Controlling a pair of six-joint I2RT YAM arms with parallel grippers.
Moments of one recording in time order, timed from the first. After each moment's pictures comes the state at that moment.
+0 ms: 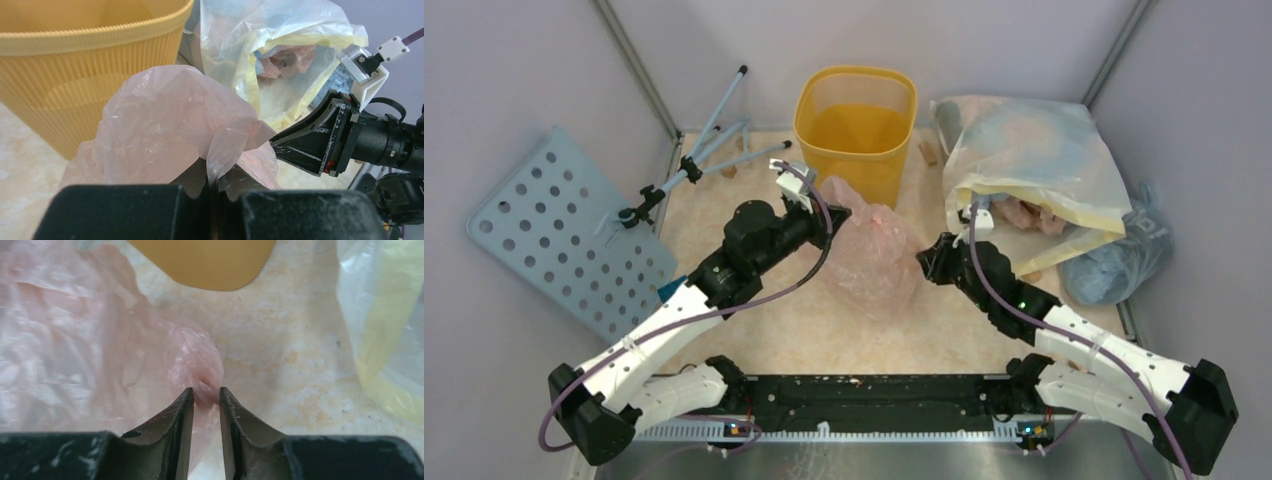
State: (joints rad) left arm -0.71 1.00 0.90 0.01 0.08 -0.29; right arm 0.80 0.87 0.56 -0.05 0.28 0.56
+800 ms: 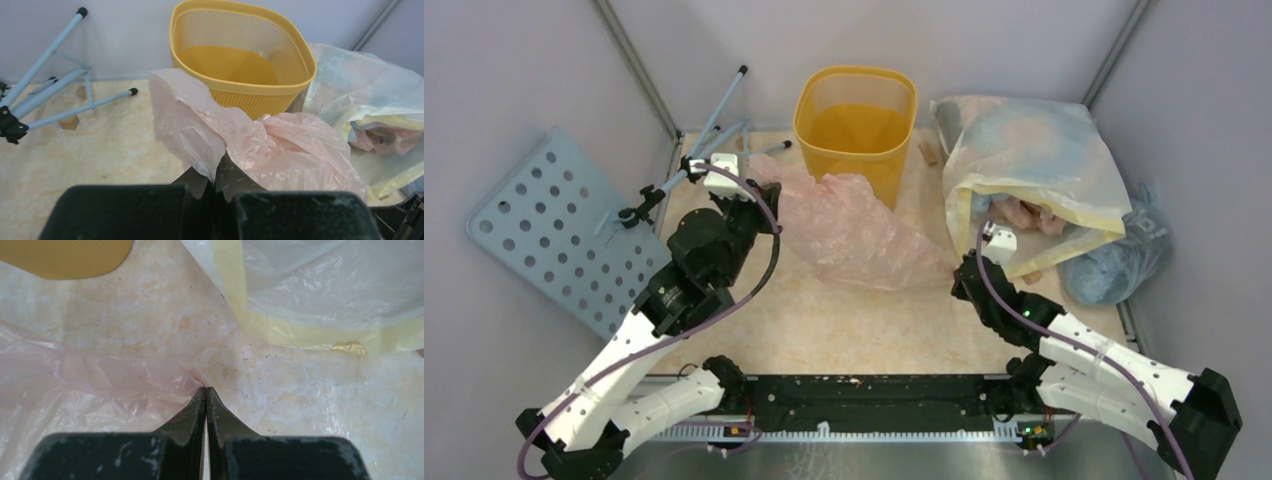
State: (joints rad) left arm -0.71 0.81 1.06 -0.24 -0.42 -0.21; right arm 0.80 0.80 0.50 -0.33 0.60 0.73
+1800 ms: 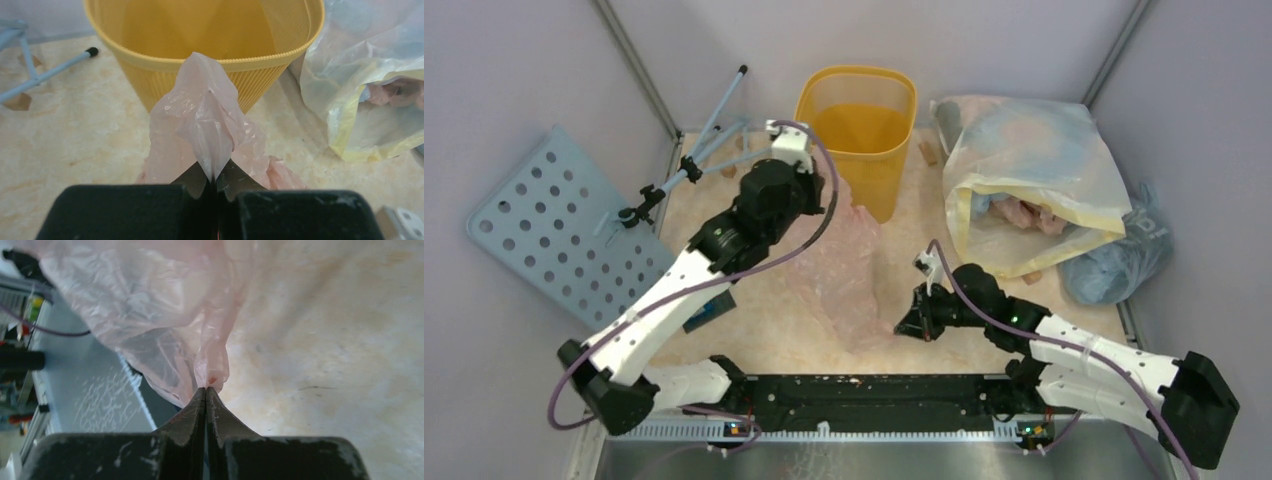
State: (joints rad) left arm -0.71 1.12 1.26 -0.38 -0.33 -0.26; right arm 0.84 0.87 0.42 -0.11 -0.35 0.54
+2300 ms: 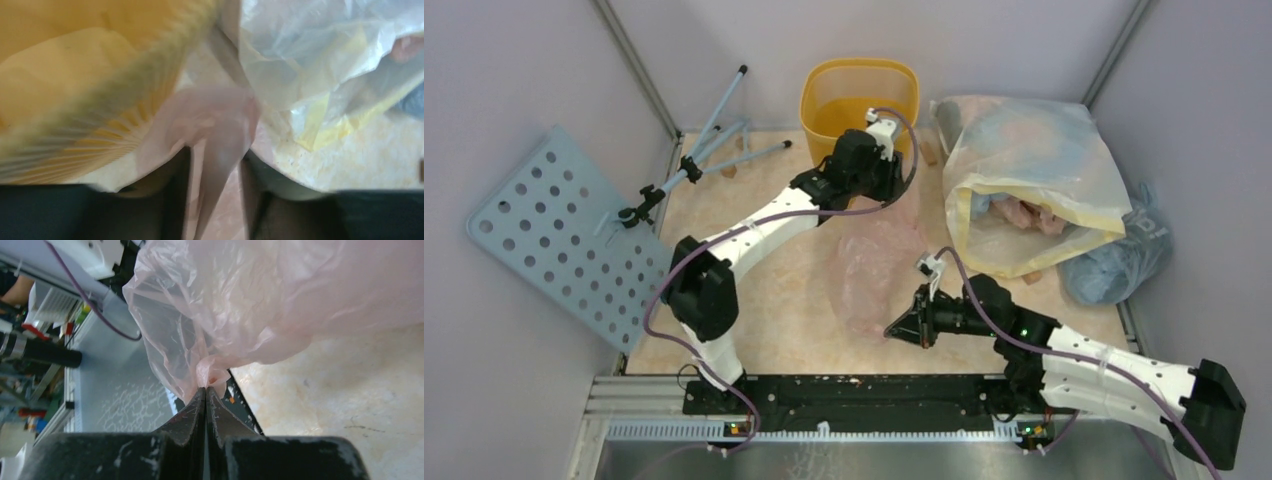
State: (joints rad) left arm -0.69 1.74 1.54 -0.26 0.02 -0.26; right arm 0.99 0.78 0.39 0.06 -0.40 0.59
